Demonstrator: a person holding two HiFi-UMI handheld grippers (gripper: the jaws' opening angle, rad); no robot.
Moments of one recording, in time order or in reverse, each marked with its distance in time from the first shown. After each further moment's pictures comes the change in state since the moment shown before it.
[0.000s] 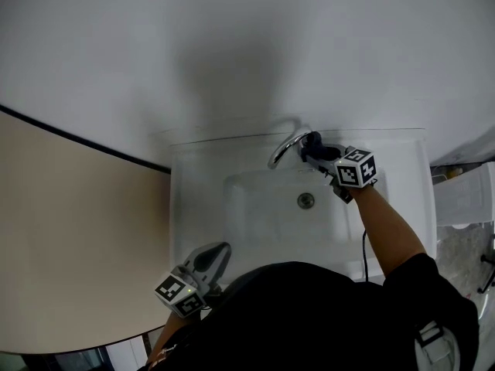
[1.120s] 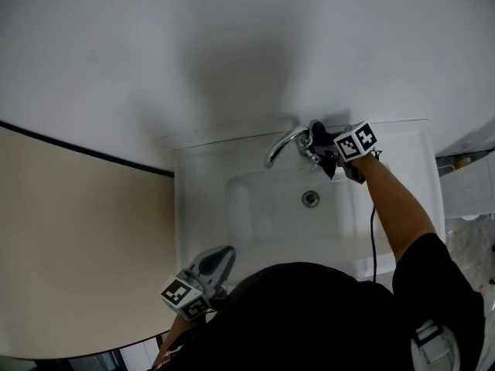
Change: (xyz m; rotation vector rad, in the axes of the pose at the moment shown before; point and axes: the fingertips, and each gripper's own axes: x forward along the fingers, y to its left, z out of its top) left arm 0.010 -0.009 -0.002 0.014 0.027 -0.009; right arm 0.005 -0.058 -0.020 0.080 0.285 -0.040
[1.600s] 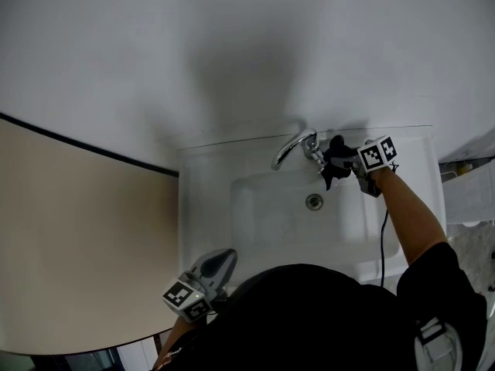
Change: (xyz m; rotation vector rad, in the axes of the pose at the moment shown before) left arm -0.009 0.004 0.000 -0.013 -0.018 0.011; right arm -0.025 0.001 -0.036 0.172 -0.027 0.118
